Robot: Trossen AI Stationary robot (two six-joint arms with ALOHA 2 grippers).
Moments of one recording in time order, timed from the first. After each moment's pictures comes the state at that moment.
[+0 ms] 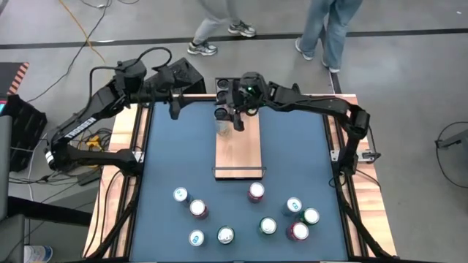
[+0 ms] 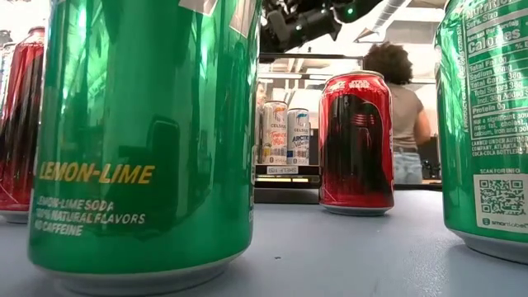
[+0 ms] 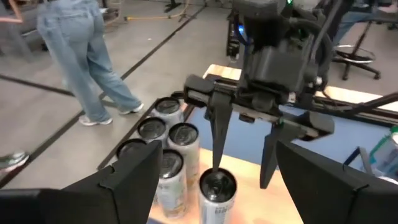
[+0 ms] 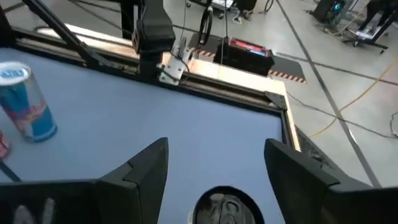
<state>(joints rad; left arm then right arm) 0.61 1.06 1.32 -0.50 0.21 0.07 -0.38 1.82 1.60 -0.18 -0.37 -0.42</state>
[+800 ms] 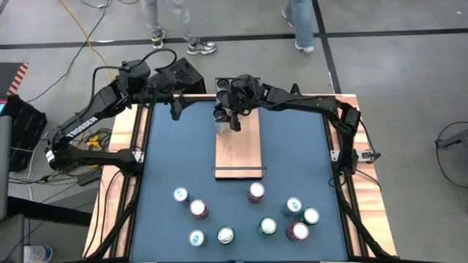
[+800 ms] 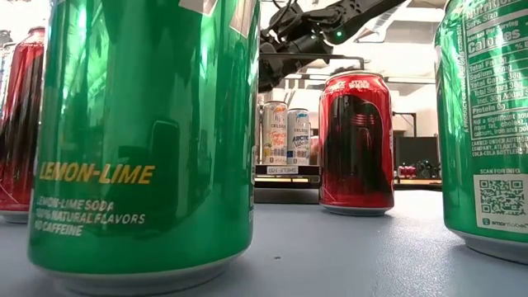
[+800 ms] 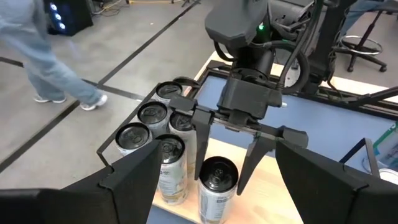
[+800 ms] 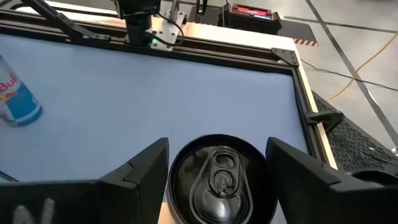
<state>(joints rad) 0.61 1.07 1.32 -0.54 0.20 0.06 -0.41 1.93 1.60 -0.24 -0.37 -0.37</state>
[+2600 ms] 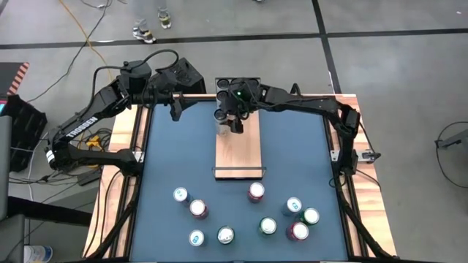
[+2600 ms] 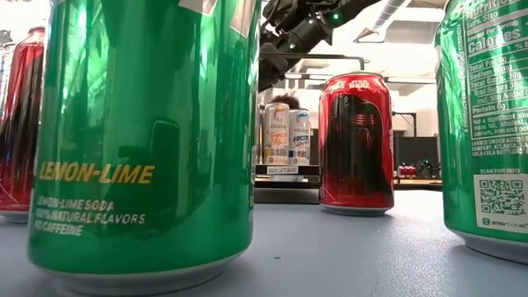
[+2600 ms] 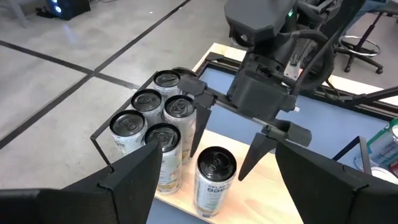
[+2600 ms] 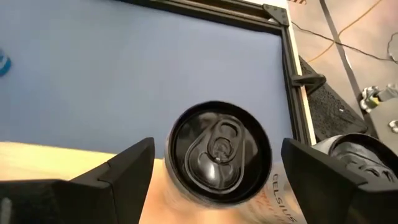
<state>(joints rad) 0.61 1.07 1.32 -0.57 0.20 0.01 -0.36 1.93 1.71 -0.46 -0.18 -0.44</state>
